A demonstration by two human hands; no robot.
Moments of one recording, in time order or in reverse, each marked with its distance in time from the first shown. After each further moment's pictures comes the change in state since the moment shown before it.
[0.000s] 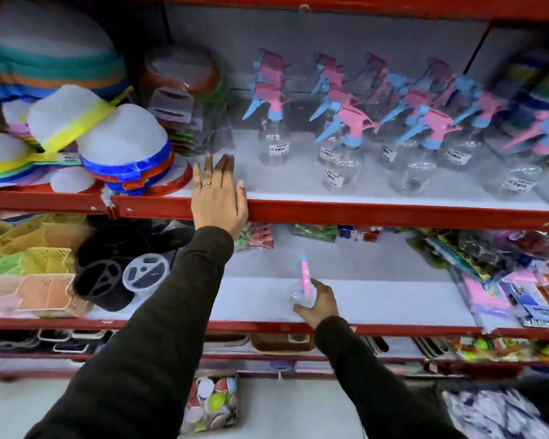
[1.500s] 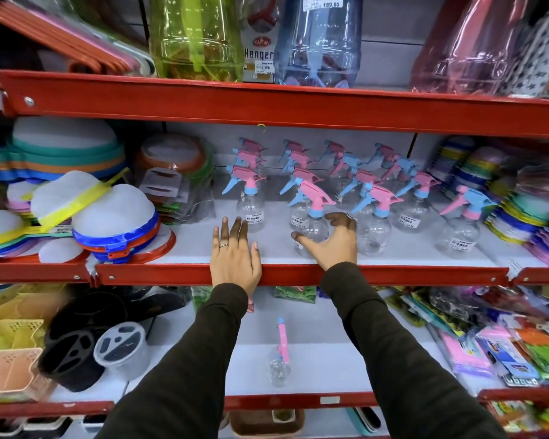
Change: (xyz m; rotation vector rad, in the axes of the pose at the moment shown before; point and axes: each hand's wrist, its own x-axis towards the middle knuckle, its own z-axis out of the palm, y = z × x) left_hand 0.011 0.068 0.011 -0.040 -0.034 0.018; right_hand 0.058 -0.186 -0.155 0.004 0.588 -0.471
